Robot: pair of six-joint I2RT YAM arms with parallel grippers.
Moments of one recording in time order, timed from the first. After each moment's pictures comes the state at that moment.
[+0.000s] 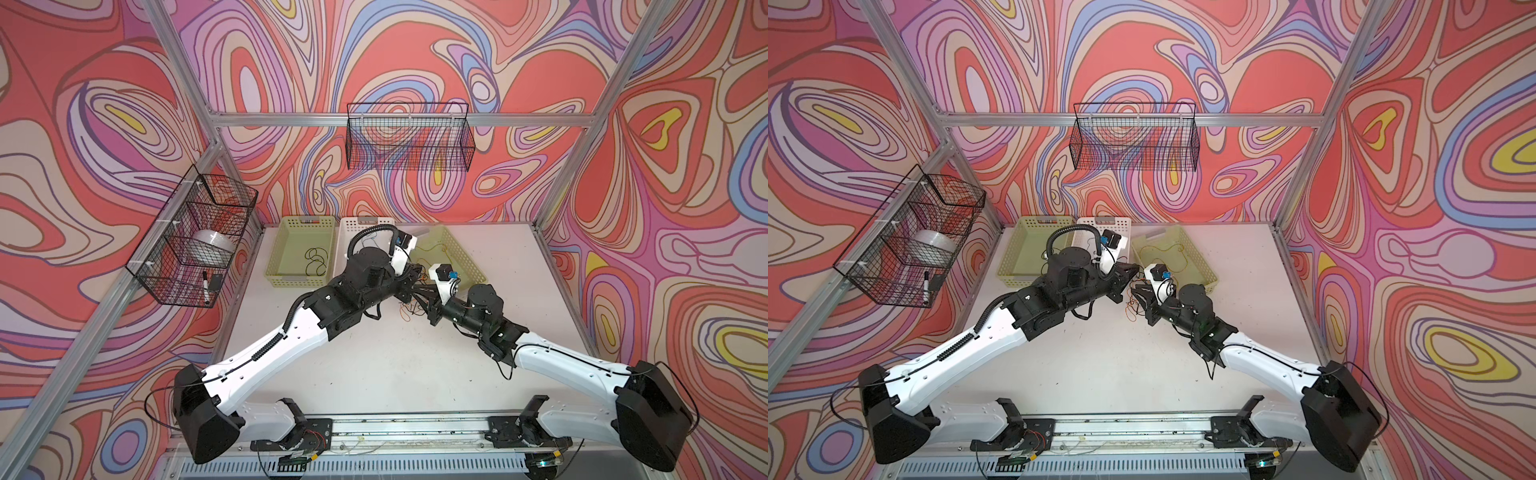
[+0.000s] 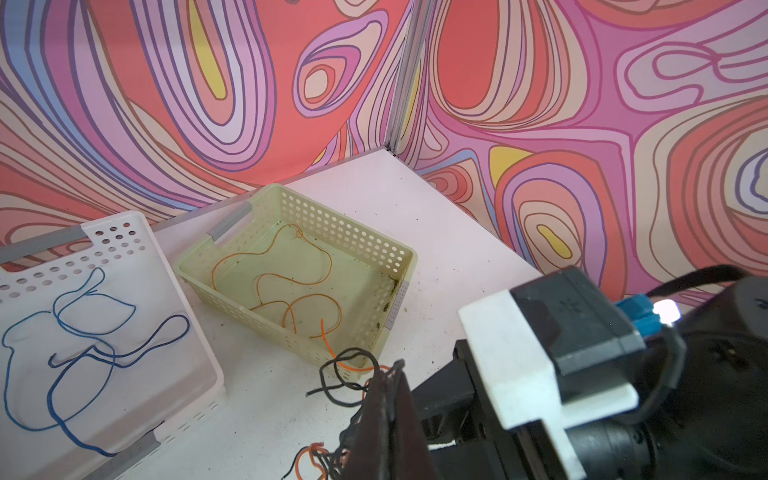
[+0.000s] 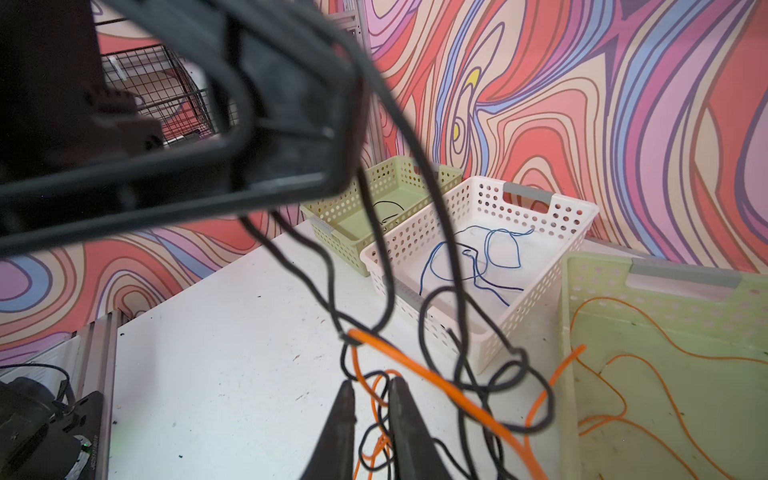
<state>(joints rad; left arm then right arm) -0.82 1.30 1.23 -0.25 0.02 -0.24 0.69 1.22 0.65 0.44 -0.22 0.15</state>
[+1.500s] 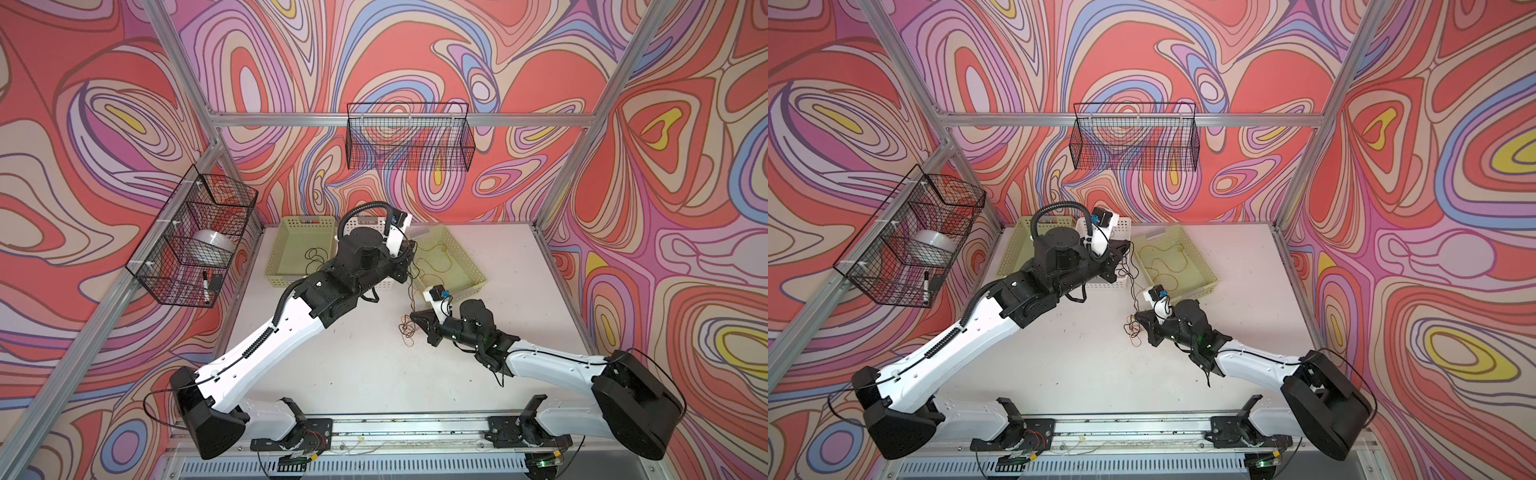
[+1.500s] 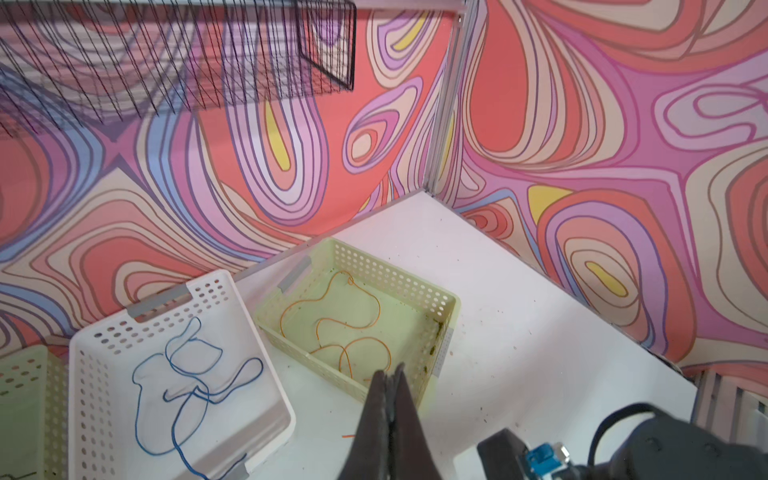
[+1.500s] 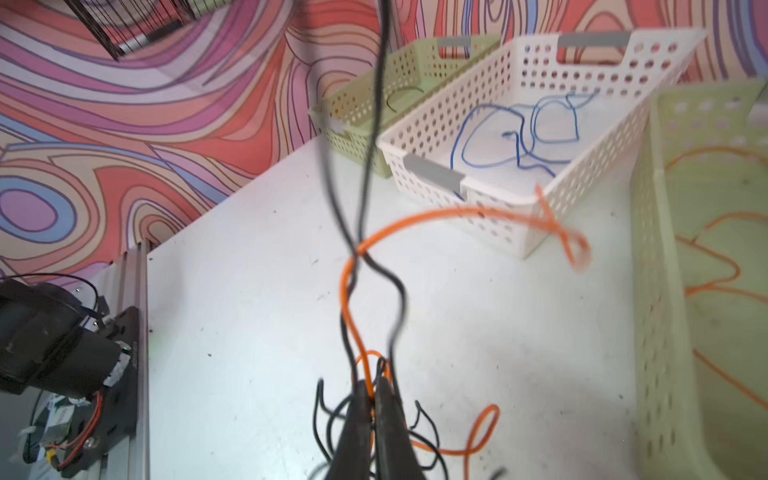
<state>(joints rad) -0.77 1.33 1.45 -0.34 -0.08 -0.11 0.70 1.33 0.47 0.48 -0.30 0.22</state>
